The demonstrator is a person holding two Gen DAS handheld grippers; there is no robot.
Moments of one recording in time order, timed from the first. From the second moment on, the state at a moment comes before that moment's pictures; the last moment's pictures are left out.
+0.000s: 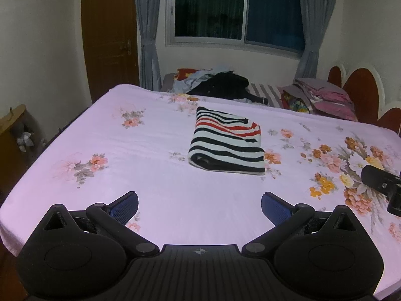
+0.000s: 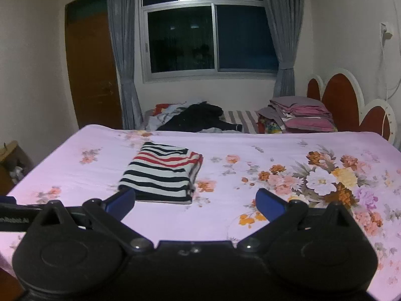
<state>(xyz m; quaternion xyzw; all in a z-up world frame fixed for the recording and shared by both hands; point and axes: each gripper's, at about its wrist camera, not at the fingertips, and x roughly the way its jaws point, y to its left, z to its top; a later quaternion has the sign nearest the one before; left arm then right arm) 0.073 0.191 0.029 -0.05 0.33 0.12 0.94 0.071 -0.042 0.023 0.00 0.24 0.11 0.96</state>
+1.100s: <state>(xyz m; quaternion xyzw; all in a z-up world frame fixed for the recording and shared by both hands) 0.059 0.177 0.038 -0.04 0.31 0.14 0.94 0.056 -0.044 0.021 0.00 0.24 0.12 0.96</state>
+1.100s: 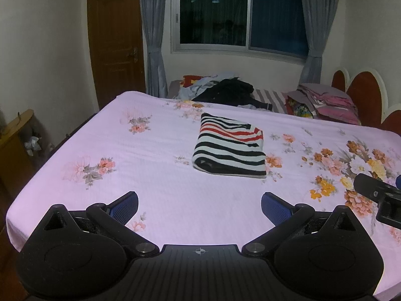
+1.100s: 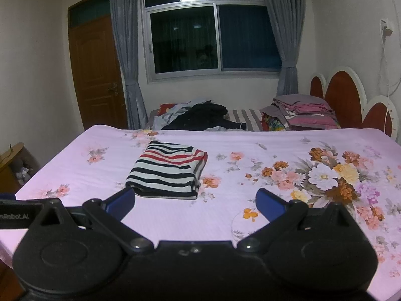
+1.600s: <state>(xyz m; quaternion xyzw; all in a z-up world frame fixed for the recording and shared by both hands) 0.058 0.180 0.037 -0.04 0.32 0.14 0.94 0.058 -0.039 0.018 0.00 0.25 0.13 0.96</state>
